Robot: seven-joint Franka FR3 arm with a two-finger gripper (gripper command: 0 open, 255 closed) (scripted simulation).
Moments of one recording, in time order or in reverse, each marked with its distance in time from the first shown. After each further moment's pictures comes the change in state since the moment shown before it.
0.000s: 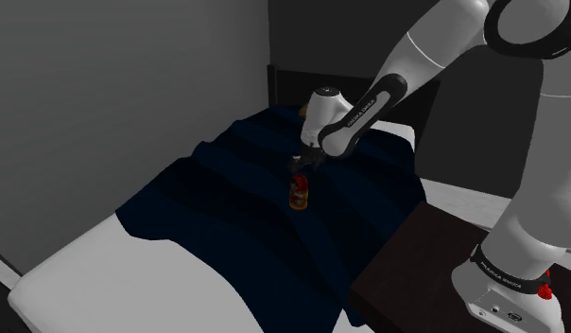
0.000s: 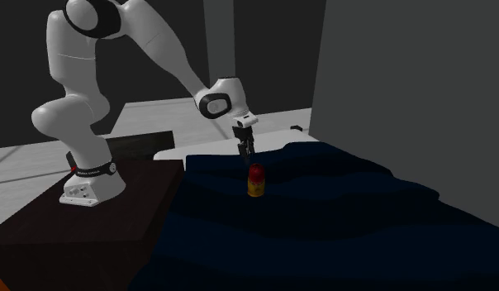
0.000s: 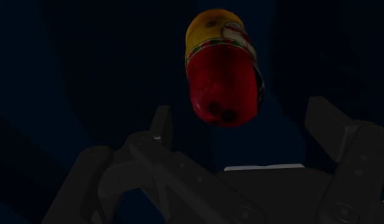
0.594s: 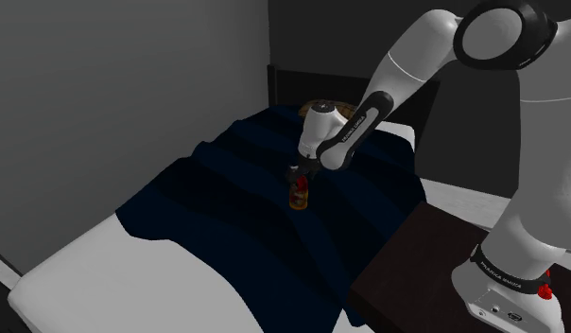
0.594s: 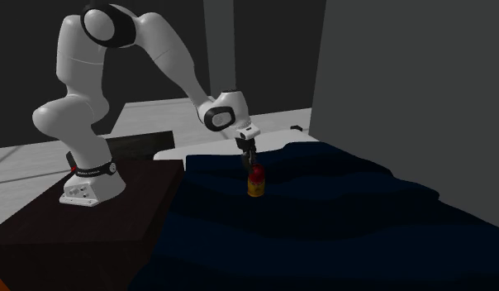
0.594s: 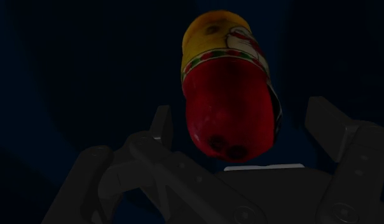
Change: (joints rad) arm 0.038 0.126 -0.050 0.043 -0.061 0.090 0.060
